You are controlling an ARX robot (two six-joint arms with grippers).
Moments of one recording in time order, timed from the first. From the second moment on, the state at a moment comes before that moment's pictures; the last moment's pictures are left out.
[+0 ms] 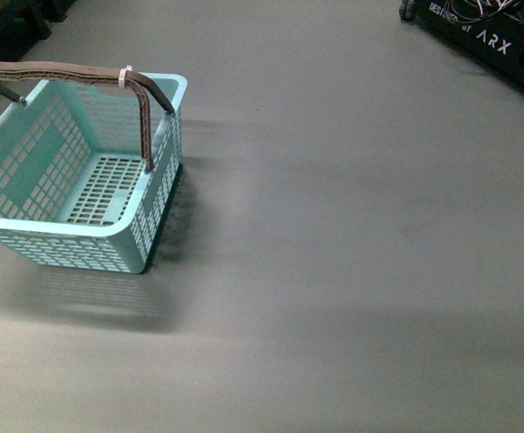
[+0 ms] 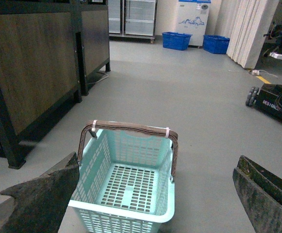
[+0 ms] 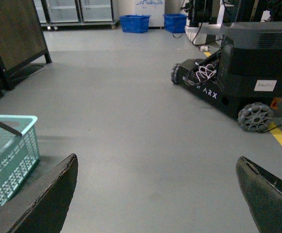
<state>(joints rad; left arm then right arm) 0.00 0.00 0.02 0.00 0.00 -0.01 0.00 0.00 0.02 0.00 0.00 0.00</state>
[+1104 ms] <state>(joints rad) 0.10 1.63 0.61 0.70 0.06 -1.17 0.00 0.00 0.02 0.00 0.00 0.00</state>
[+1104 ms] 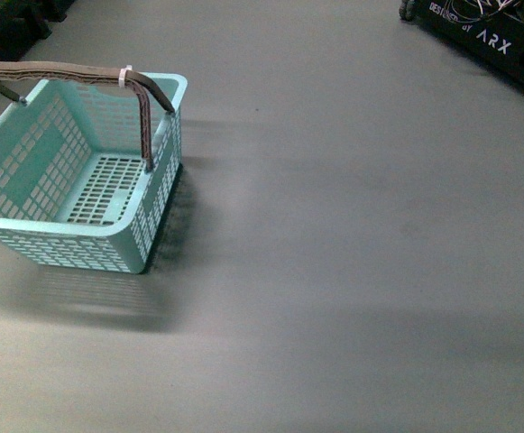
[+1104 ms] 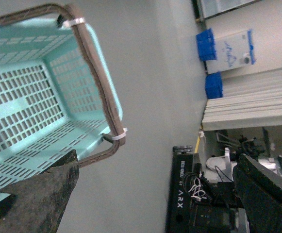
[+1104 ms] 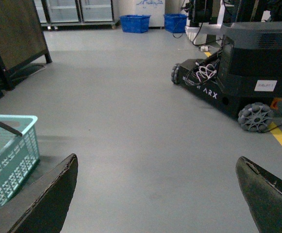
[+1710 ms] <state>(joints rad) 0.02 2.50 1.56 0.50 -0.03 -1.32 0.00 0.00 0.02 0.00 0.00 0.00</state>
